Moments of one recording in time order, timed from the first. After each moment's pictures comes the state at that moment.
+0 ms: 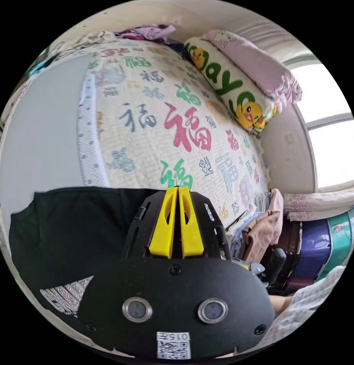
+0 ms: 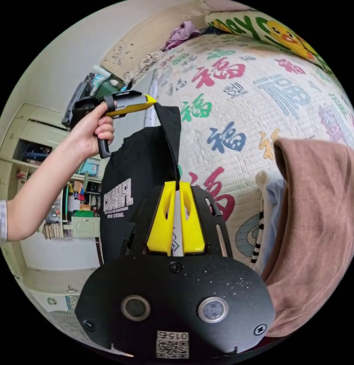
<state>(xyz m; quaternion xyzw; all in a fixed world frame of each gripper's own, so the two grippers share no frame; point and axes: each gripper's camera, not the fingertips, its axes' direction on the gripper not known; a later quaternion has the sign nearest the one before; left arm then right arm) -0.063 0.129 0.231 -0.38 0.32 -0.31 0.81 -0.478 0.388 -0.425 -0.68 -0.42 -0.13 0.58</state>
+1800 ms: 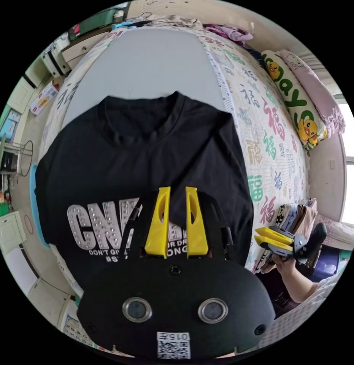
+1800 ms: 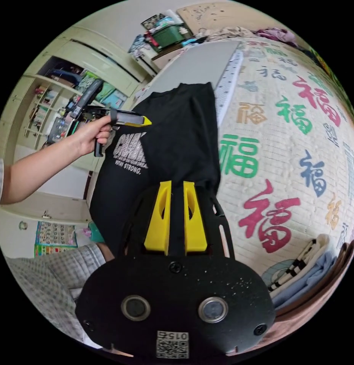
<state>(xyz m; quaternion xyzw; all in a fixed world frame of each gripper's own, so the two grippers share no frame) -0.237 0.324 0.035 -0.50 0.16 -0.36 0.77 -0.592 -0.058 -0.329 -0.66 -0.53 -0.33 0.42</state>
